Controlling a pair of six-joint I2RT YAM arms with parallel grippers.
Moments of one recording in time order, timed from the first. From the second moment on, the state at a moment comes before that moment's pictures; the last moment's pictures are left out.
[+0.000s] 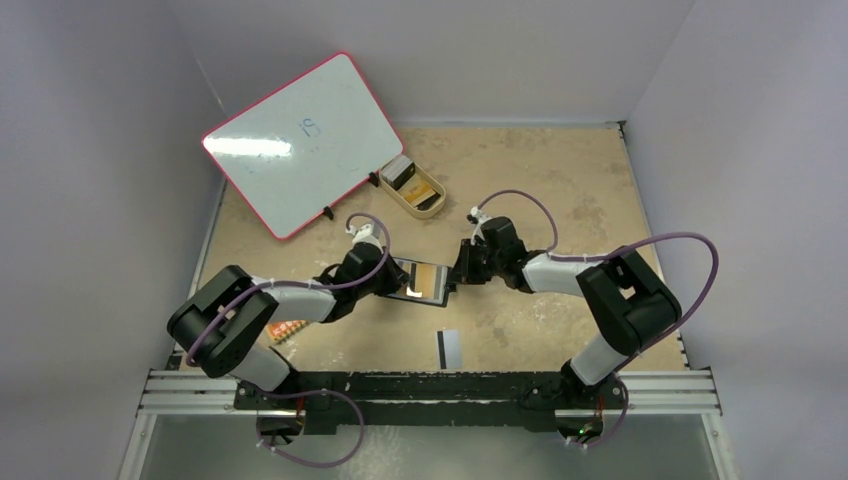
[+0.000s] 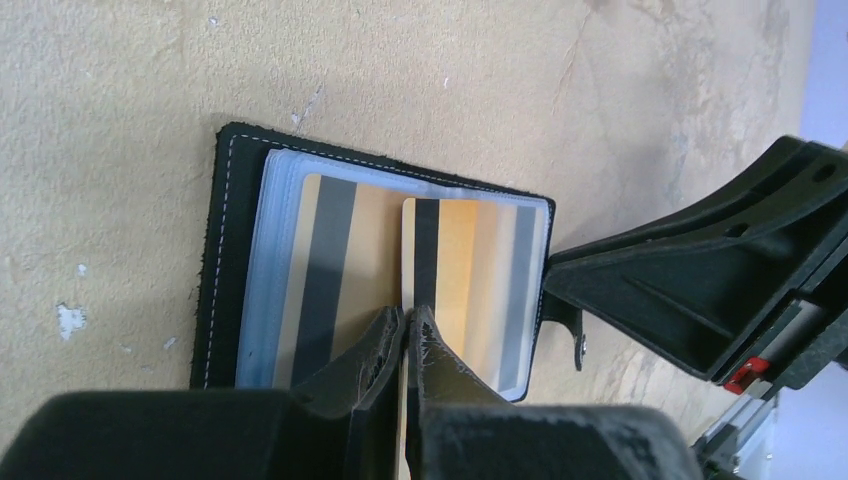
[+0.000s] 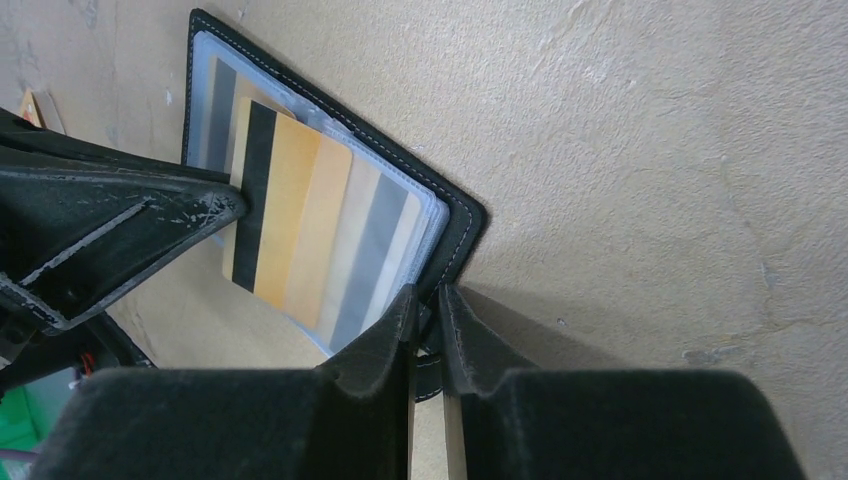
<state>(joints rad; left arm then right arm) -0.70 1.49 0.46 0.41 -0.04 -0.90 0.56 1.62 0.66 0.16 -0.31 0.58</state>
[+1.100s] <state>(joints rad) -0.74 1.57 0.51 0.46 -0.02 -0.97 0.56 1.57 0.61 0.17 -0.32 0.69</state>
